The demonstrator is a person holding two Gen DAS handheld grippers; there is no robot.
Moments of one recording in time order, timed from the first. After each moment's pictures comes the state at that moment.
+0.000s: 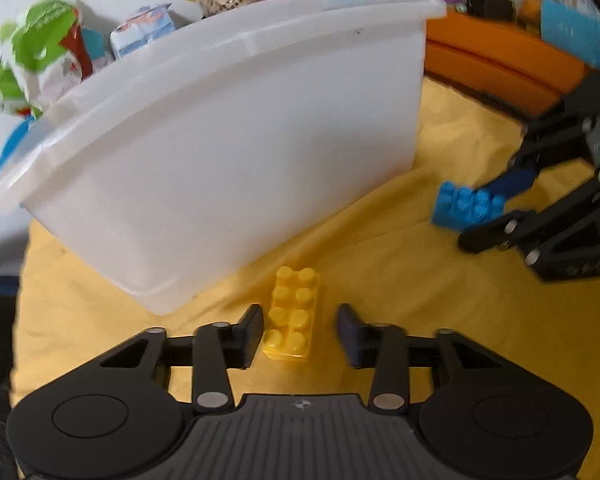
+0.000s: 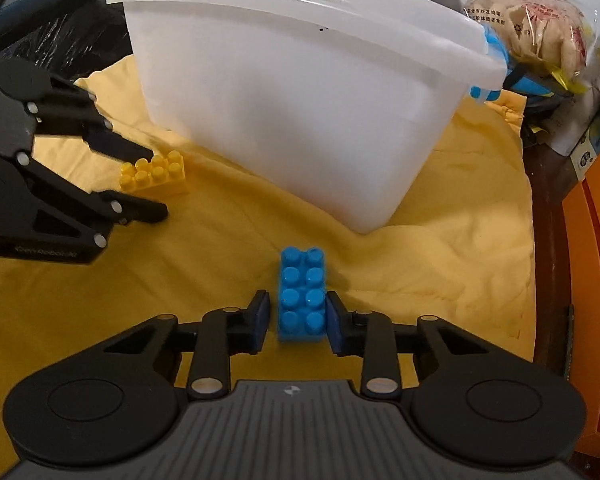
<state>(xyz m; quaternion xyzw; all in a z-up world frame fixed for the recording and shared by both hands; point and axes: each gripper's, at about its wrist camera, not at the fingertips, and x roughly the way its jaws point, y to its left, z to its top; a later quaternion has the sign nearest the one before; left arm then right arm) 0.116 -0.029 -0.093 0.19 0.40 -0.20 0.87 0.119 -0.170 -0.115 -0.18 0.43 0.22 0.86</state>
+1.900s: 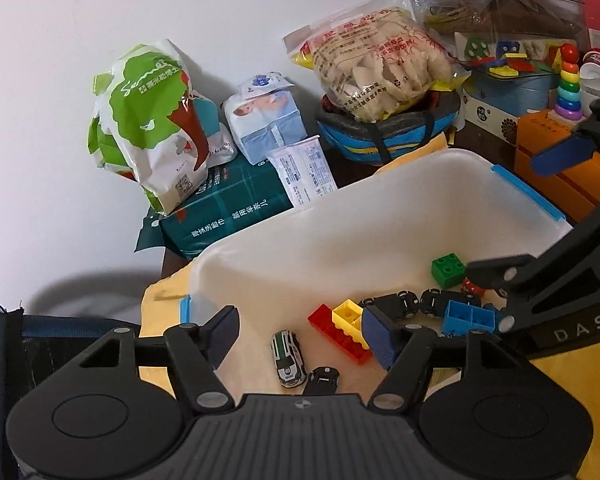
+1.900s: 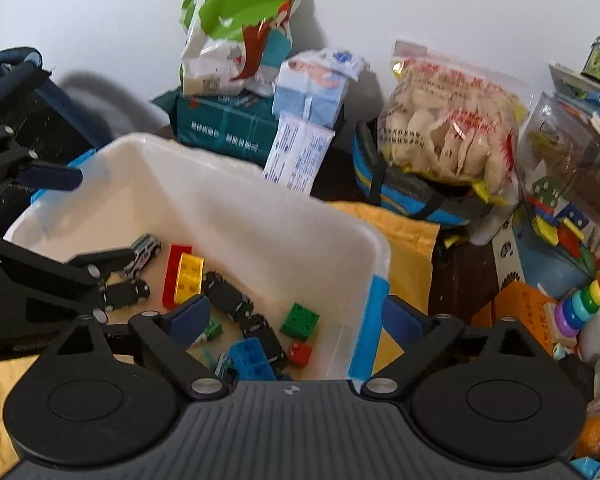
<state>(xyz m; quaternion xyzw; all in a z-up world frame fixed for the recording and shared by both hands) 0.200 -0.027 0.029 0.19 0.34 -0.07 0.92 0.205 -0.140 0.015 -0.17 0.38 0.12 0.90</state>
